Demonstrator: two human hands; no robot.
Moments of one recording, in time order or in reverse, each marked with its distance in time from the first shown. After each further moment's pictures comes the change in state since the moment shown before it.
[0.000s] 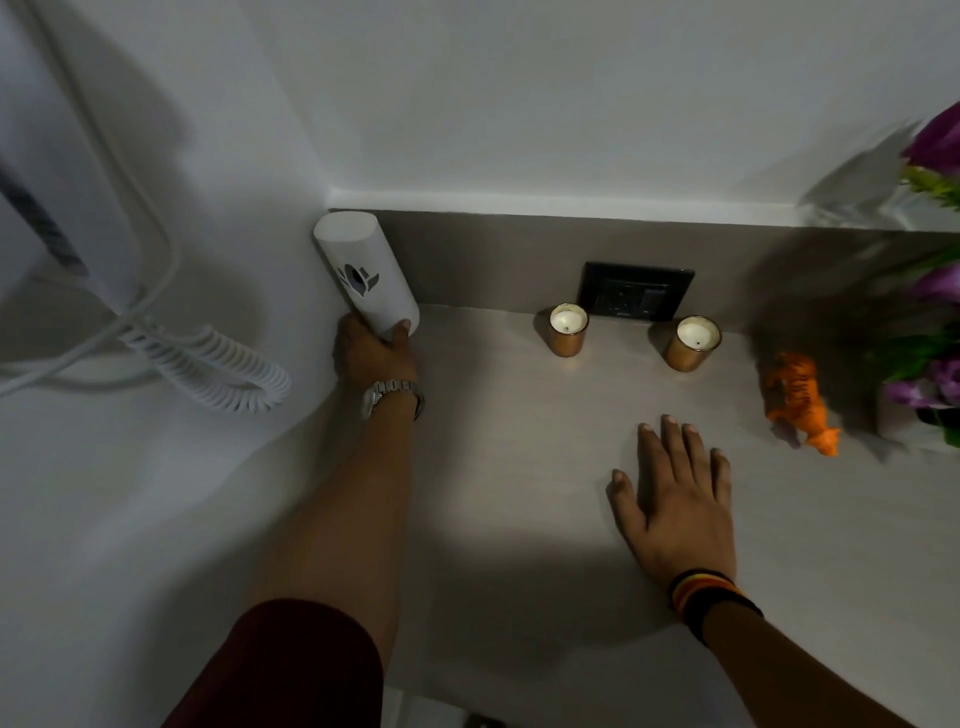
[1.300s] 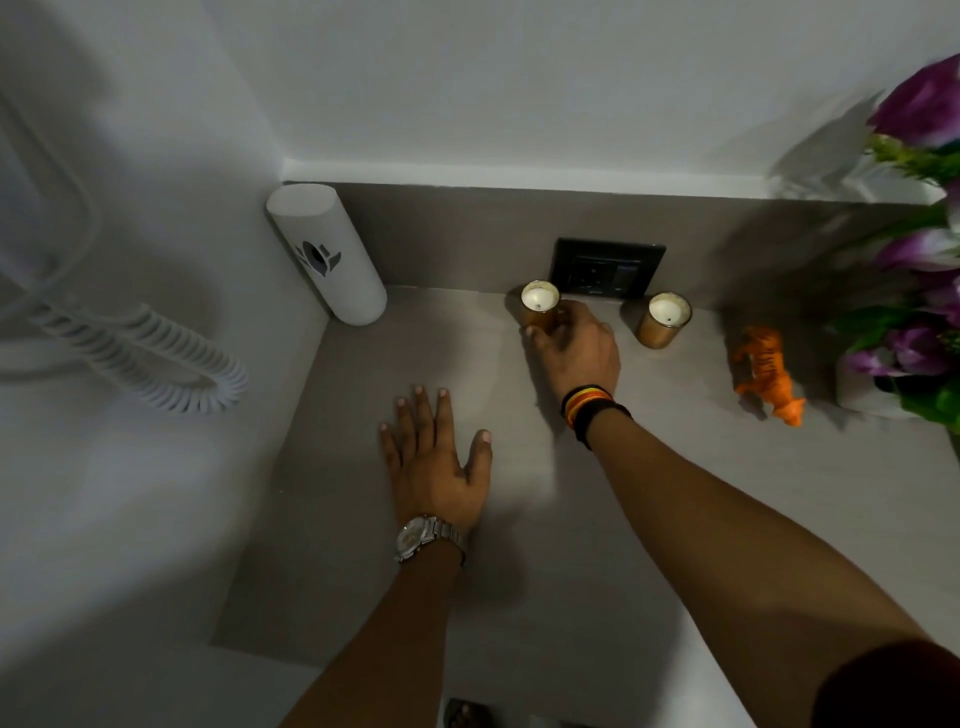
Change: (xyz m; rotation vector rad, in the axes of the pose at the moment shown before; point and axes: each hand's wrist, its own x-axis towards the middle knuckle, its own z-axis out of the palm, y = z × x) left_hand -0.185 -0.037 -0.038 0.502 -0.512 0.438; right_hand 0.143 -0.091 -0.010 0.504 0.075 0.215
